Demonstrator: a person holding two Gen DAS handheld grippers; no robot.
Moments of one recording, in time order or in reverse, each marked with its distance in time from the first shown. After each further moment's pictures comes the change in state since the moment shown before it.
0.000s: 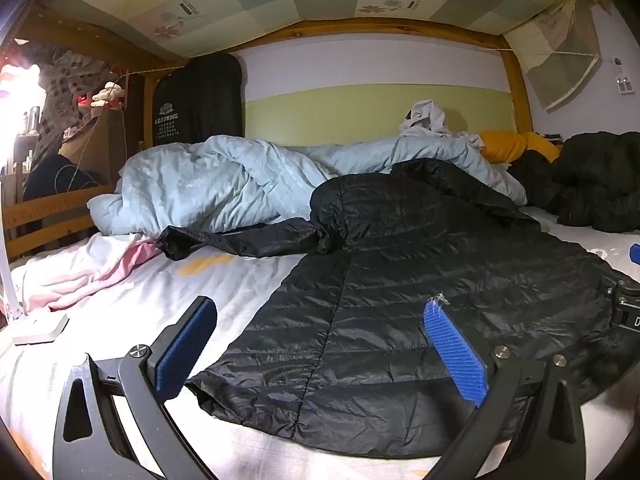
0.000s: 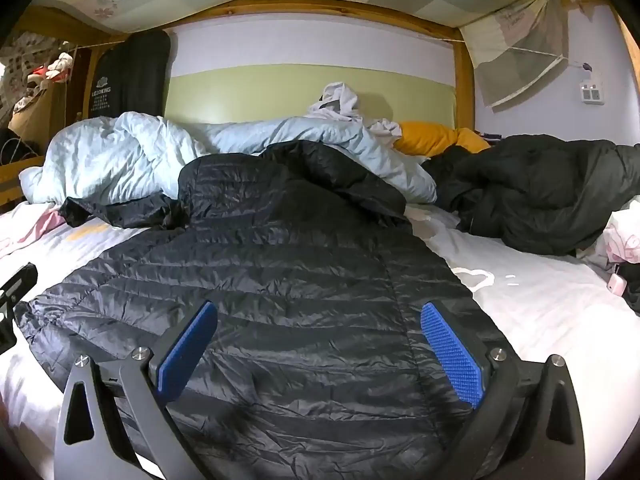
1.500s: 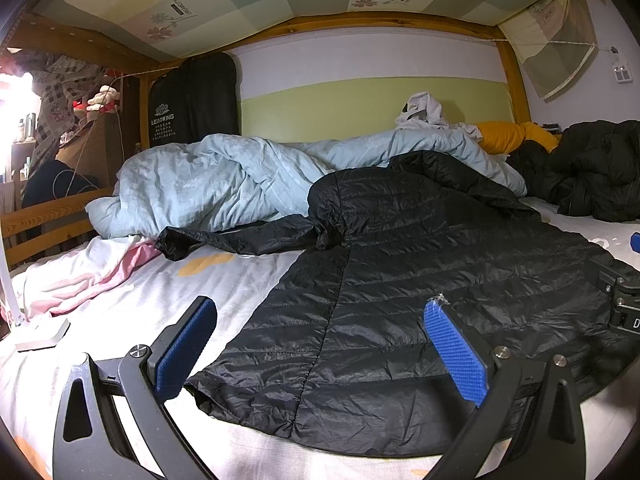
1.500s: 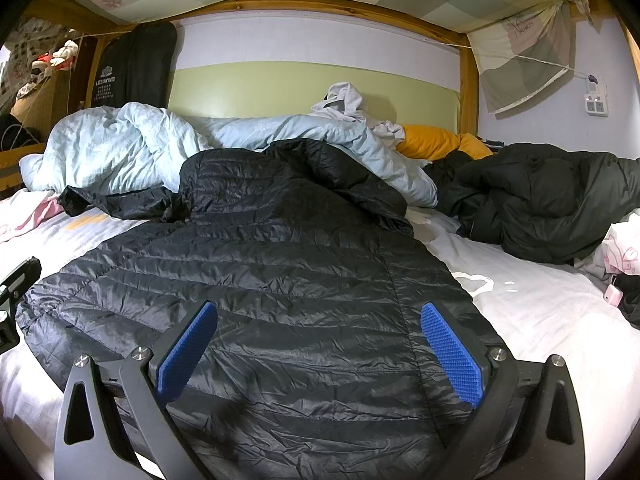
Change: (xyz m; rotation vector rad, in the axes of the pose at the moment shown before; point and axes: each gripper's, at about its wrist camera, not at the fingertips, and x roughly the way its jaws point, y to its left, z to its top) left arm 0.003 0.001 -0.006 0.012 0.009 -0.004; right arm 0.001 0.005 -0.001 -0.022 0.003 -0.006
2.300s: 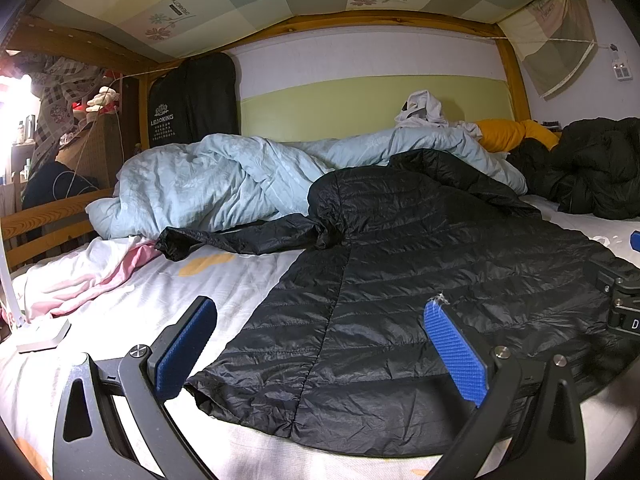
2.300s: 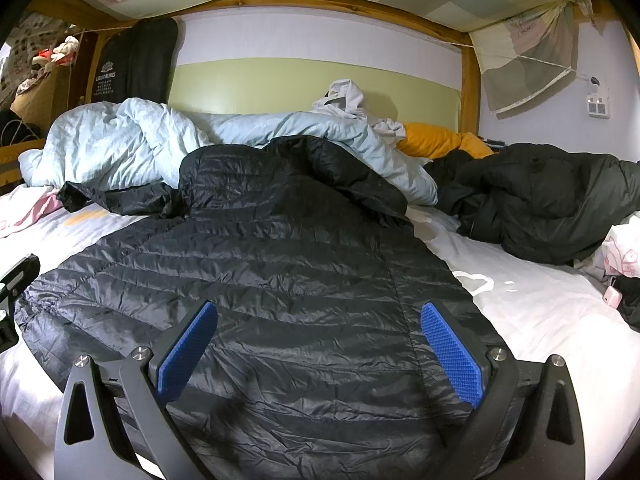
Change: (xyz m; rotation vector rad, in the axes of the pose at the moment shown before) left arm 0.000 -0.001 0.001 0.004 0.002 0.000; right arm 0.002 0.001 0.000 -0.005 0.012 -0.002
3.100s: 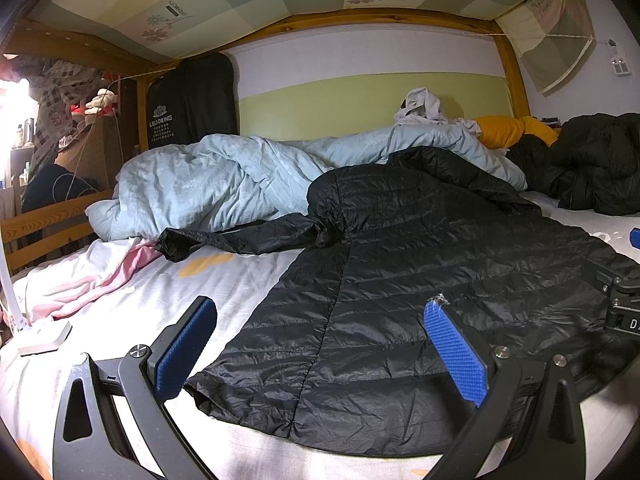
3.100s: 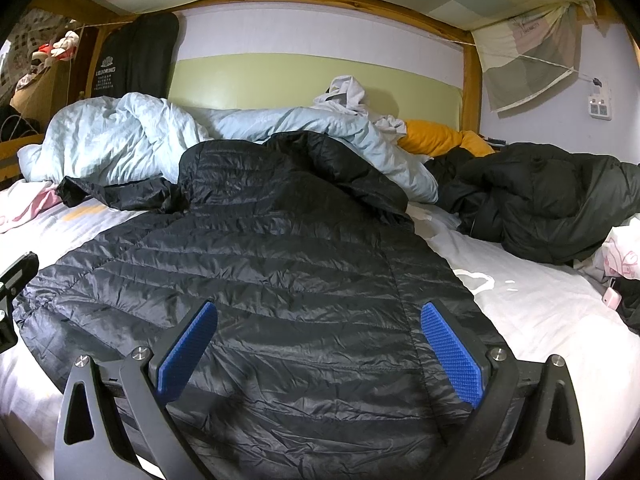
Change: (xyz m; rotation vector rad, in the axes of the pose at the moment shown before) left arm -0.001 0.000 0.000 0.006 0.002 0.001; right arm 0.005 -0.001 -0.002 -0.014 0.014 -0.003
